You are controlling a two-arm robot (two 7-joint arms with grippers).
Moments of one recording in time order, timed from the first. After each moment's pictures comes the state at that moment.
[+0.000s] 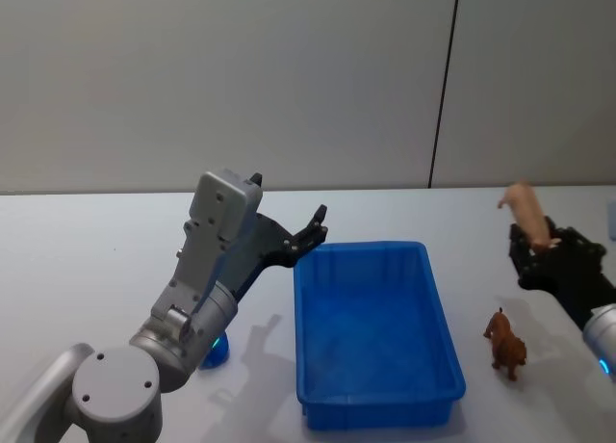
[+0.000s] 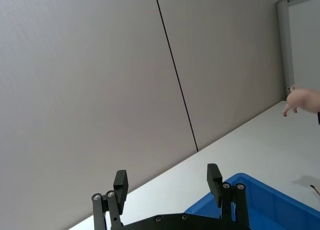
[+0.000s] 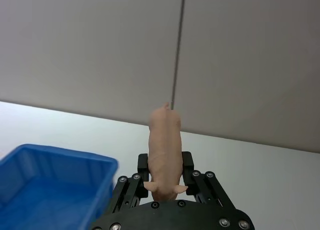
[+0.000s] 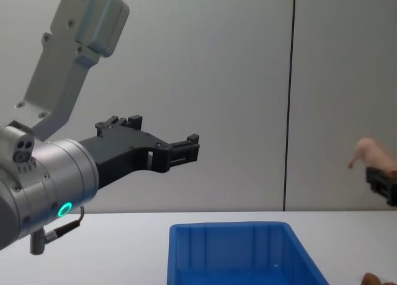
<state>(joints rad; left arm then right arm) -0.24 0.38 0.45 -1.63 -0.20 0.01 -0.01 0.07 0.27 -0.19 -1.62 0.20 0.11 0.05</state>
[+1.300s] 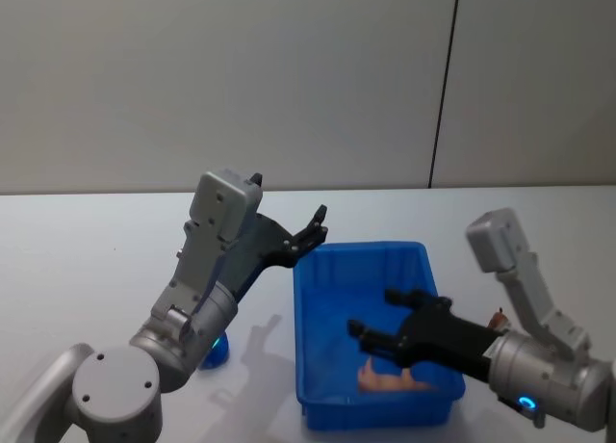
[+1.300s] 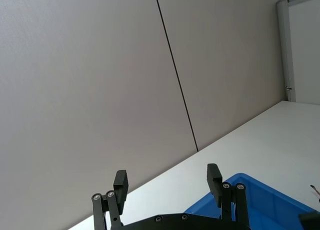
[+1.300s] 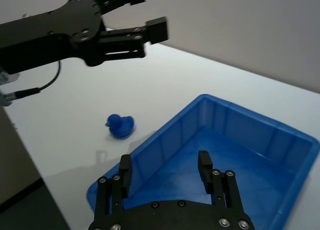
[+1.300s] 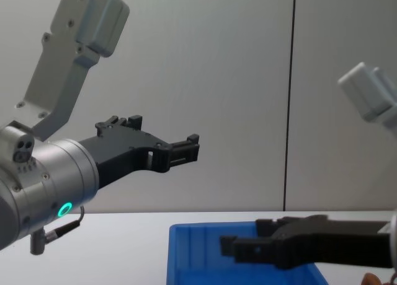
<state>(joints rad) -0.24 0.38 0.45 -1.63 -0.20 0.01 -0.01 0.15 0.24 -0.29 -1.61 0.21 0.36 0.59</state>
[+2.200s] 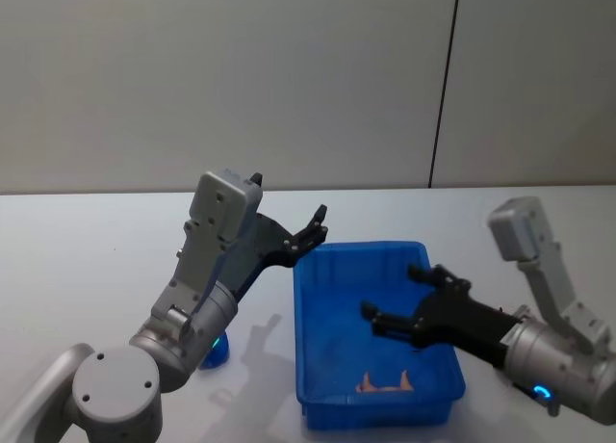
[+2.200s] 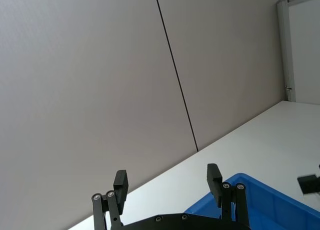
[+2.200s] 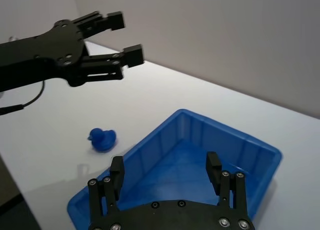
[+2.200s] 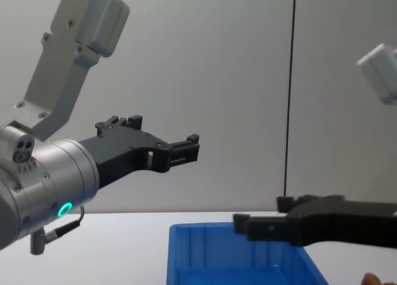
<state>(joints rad) -0.24 0.38 0.45 -1.63 -0.20 0.01 -0.01 0.14 0.26 -0.29 -1.63 0.23 0.32 0.54</state>
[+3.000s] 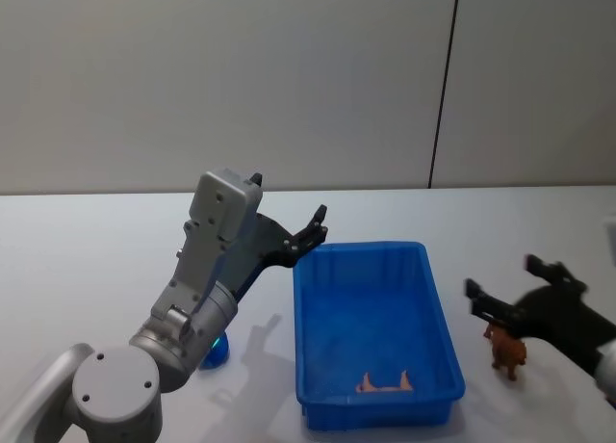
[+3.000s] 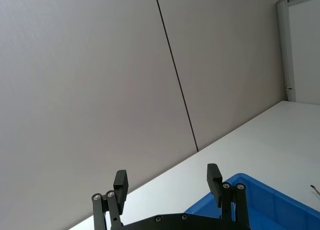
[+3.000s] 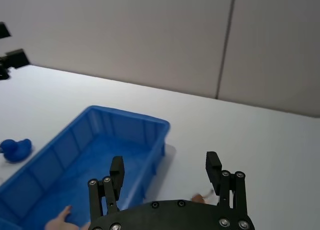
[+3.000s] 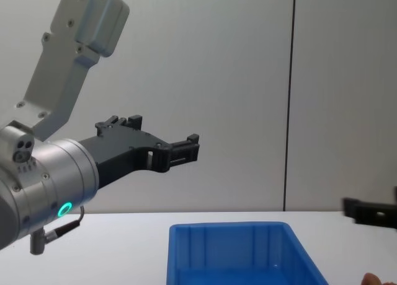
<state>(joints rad) -0.24 0.38 0.45 -1.63 -0.20 0.01 -0.01 -0.05 0.39 -0.19 -1.81 0.35 0.28 0.20</state>
